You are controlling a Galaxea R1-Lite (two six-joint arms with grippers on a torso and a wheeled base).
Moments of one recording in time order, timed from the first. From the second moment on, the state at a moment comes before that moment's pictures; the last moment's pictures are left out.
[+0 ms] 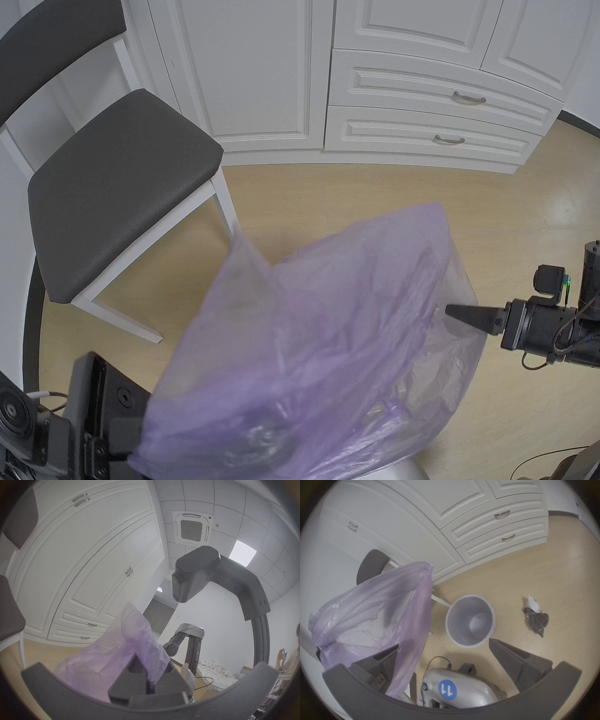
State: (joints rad) left arm -1.22 1.32 -0.22 -1.53 -0.11 -0.04; right arm 0.45 1.29 -0.49 -0.47 0.16 0.48
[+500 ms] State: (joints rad) left arm -1.29 1.34 -0.19 -1.53 -0.13 -0.09; right arm 0.41 1.29 -0.41 -0.64 0.31 0.53
